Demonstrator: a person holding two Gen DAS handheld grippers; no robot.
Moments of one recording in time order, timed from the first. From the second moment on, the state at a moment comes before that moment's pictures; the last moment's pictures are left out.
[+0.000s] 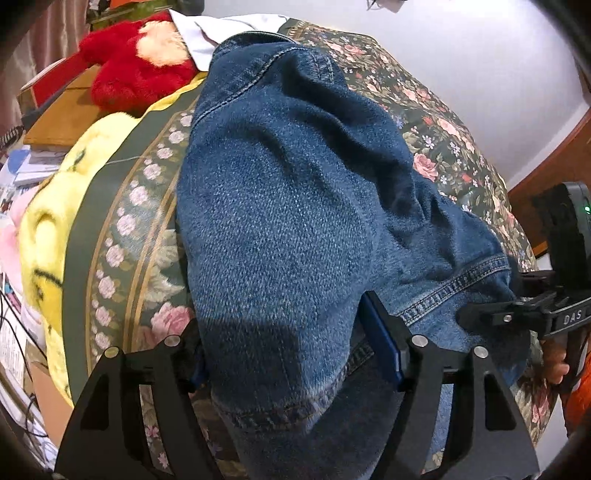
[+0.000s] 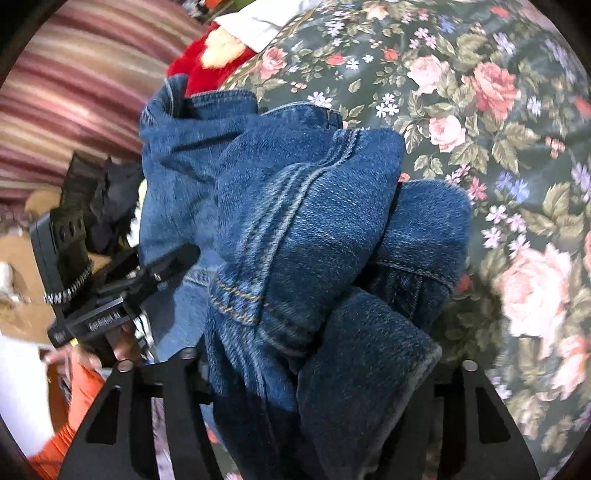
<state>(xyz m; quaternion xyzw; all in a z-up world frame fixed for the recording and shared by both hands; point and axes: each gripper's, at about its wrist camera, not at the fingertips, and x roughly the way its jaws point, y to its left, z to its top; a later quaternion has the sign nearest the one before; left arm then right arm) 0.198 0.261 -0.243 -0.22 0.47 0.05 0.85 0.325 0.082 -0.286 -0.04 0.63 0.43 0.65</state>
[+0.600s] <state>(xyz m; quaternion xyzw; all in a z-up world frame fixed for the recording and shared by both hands) 0.213 0.278 -0.168 -0.07 0.41 0.15 0.90 0.316 0.070 -0.177 -0.13 0.47 0.42 0.76</state>
